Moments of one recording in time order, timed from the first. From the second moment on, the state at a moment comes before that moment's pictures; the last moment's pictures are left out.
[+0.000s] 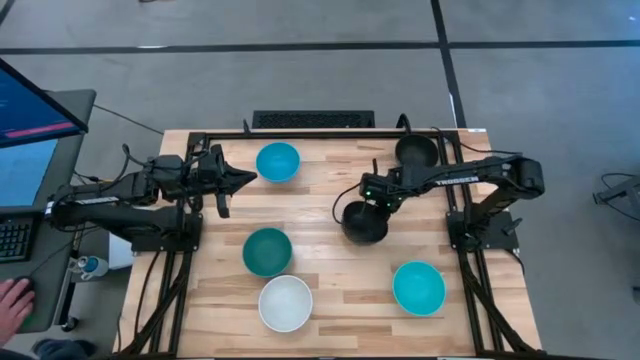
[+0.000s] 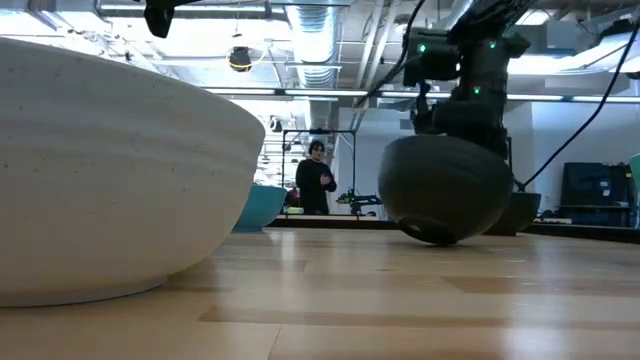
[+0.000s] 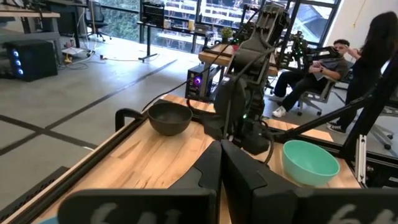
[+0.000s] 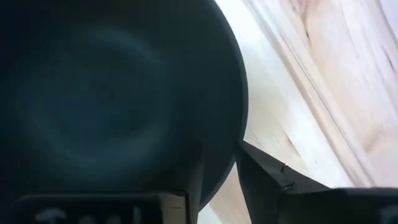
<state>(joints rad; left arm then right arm) 0.10 0.62 0.71 -0.17 -0.14 -0.17 -0.15 1.56 0.96 -0.82 -0.03 0.38</state>
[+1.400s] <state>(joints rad) 0.10 0.62 0.71 -0.17 -0.14 -0.18 -0.22 1.51 1.10 -0.79 -0.03 0.31</state>
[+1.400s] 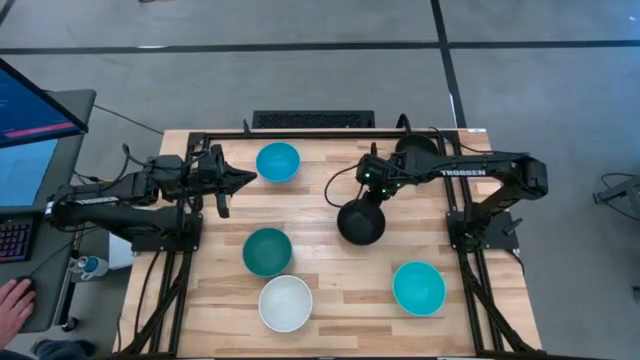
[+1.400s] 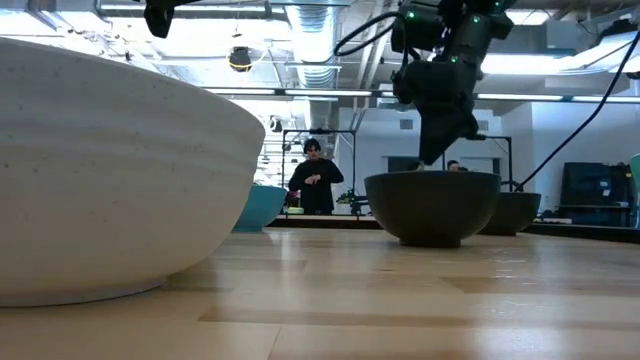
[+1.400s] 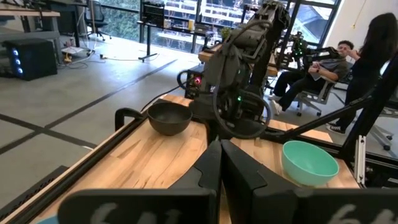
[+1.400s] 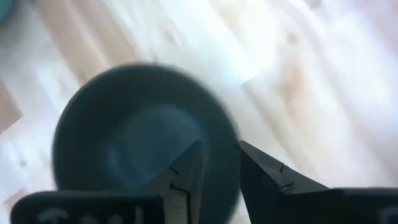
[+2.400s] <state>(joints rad) 0.10 0.62 0.71 -0.17 -0.14 -0.18 -0.22 1.70 1.13 -0.86 -0.06 0.18</state>
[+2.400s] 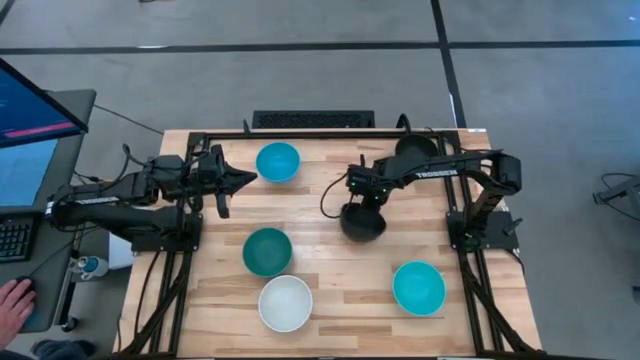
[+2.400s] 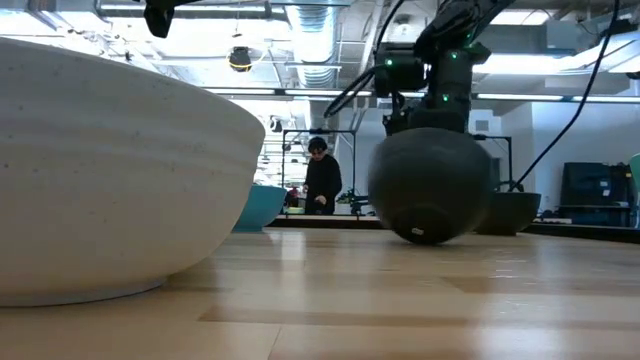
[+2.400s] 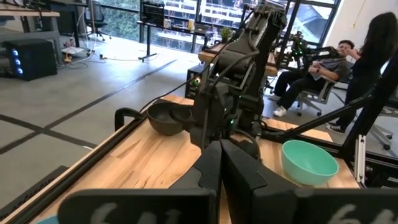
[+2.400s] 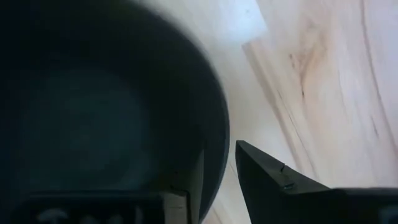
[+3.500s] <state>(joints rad) 0.10 0.62 0.71 -0.17 -0.14 -0.18 -0.01 1.60 1.27 -0.97 -0.10 0.29</state>
